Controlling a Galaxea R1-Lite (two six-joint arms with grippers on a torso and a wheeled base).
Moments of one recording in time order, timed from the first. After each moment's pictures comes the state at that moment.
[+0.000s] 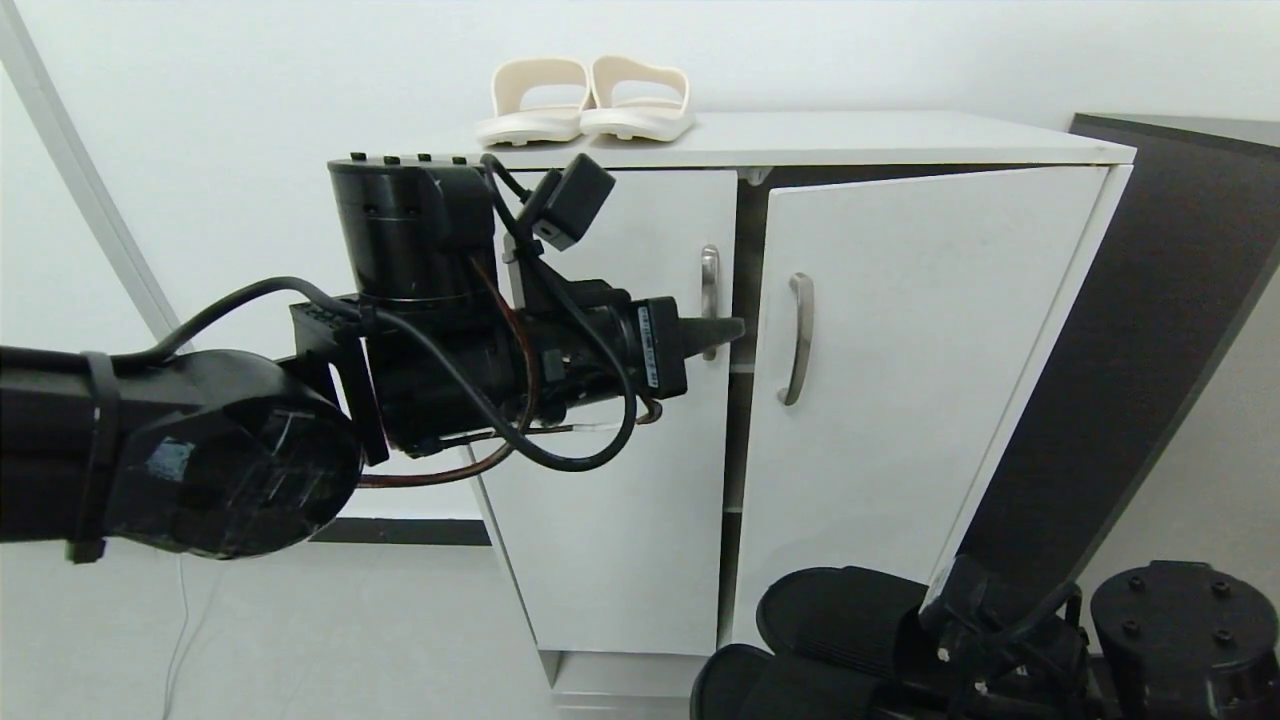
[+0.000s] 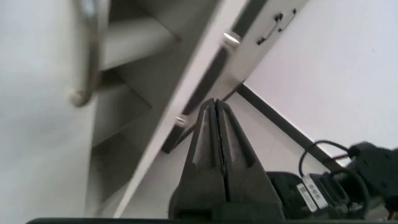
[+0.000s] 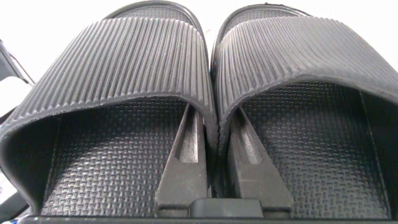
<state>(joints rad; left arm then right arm) -0.62 1.70 -1.12 -0.53 -0.41 -0.32 0.87 1.50 -0.33 -0.67 -0.01 0.02</state>
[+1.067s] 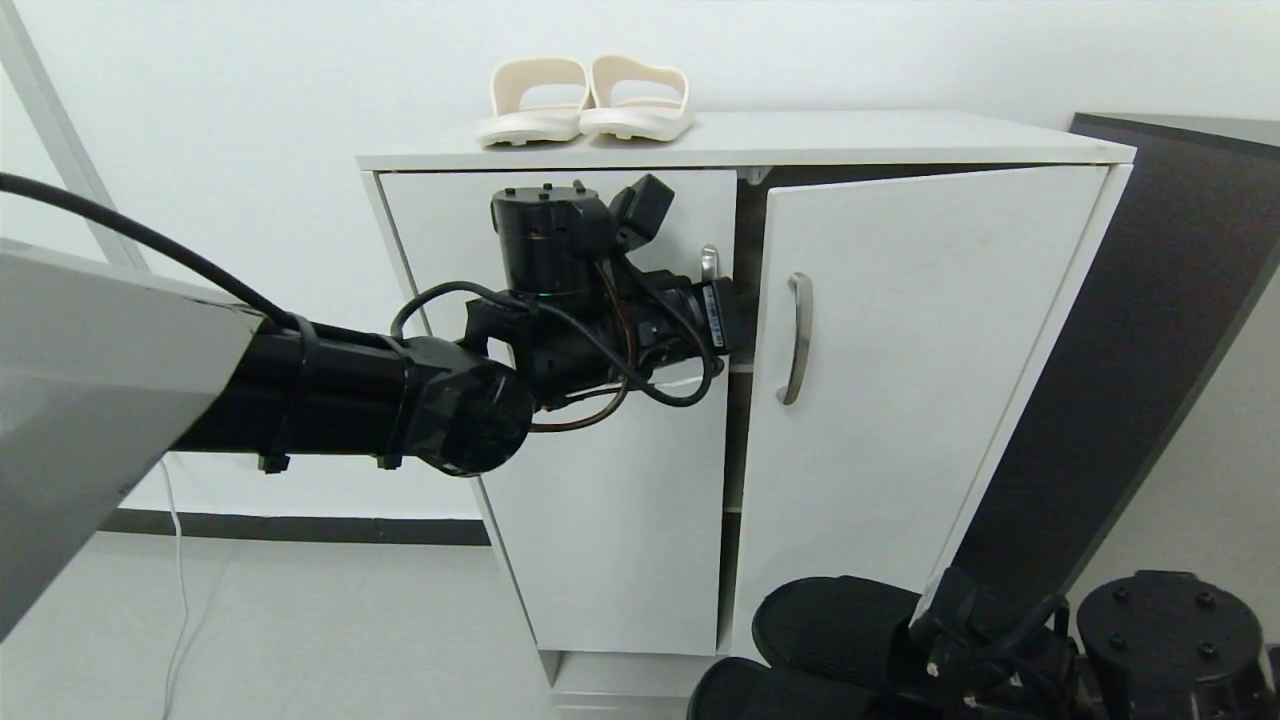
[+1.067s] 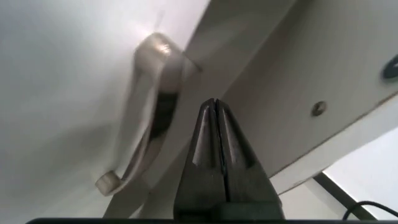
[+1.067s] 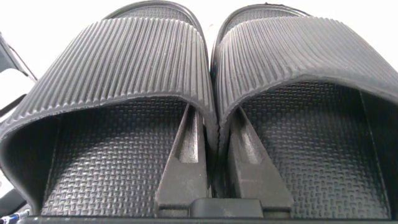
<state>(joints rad) -0.60 1.99 -1.40 -0.61 -0.40 -0.38 0.89 1.52 -0.33 -0.66 -0.01 0.02</state>
